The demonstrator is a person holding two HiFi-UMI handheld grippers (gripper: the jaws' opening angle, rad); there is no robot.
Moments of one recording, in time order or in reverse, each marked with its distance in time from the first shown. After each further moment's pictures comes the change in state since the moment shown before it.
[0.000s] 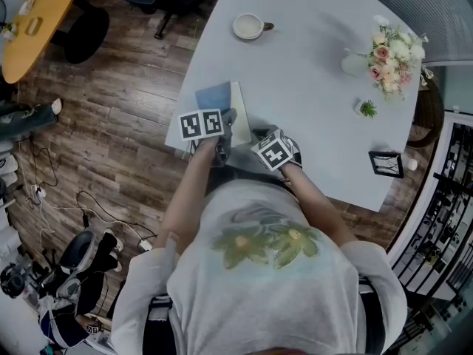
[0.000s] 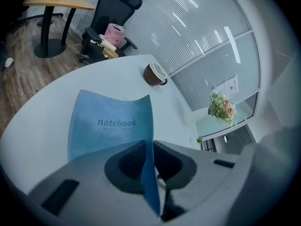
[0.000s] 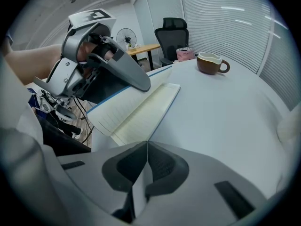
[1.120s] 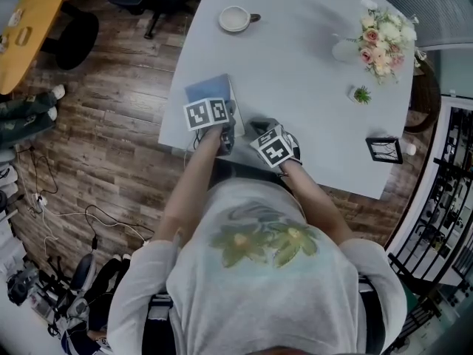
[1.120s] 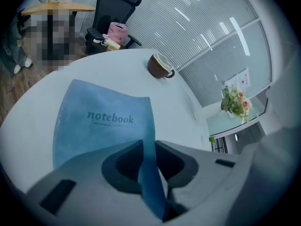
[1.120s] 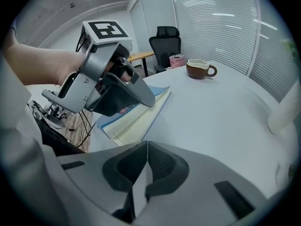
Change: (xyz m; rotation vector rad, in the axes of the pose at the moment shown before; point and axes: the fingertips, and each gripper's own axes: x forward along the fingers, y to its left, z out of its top) left arm 0.032 0.005 -0.008 -0.005 0.026 0.126; right arm -0.017 -0.010 -0.005 0.038 -0.082 -0.061
